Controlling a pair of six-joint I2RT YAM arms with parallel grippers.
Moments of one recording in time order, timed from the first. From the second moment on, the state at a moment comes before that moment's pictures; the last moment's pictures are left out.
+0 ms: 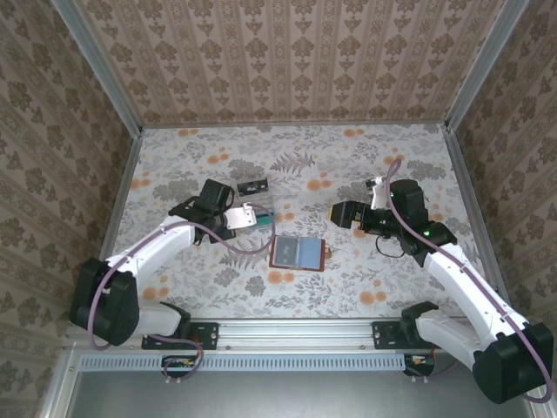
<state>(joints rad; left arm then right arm) -0.50 1.33 0.84 -0.55 -0.07 0.96 0.28 0.97 0.74 -0.40 -0.51 0.55</state>
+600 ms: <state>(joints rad) -0.47 1.41 0.84 -0.51 -0.06 0.96 0.28 0.98 0.74 -0.38 -0.51 0.55</state>
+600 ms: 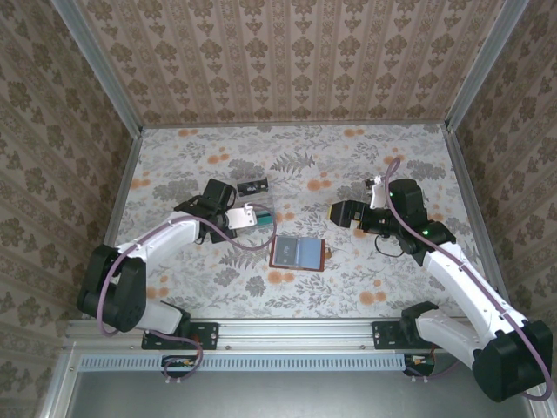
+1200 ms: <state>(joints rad) -0.44 1.42 0.84 -0.48 -0.06 0.93 0.28 1.00 0.74 -0.37 -0.51 0.55</state>
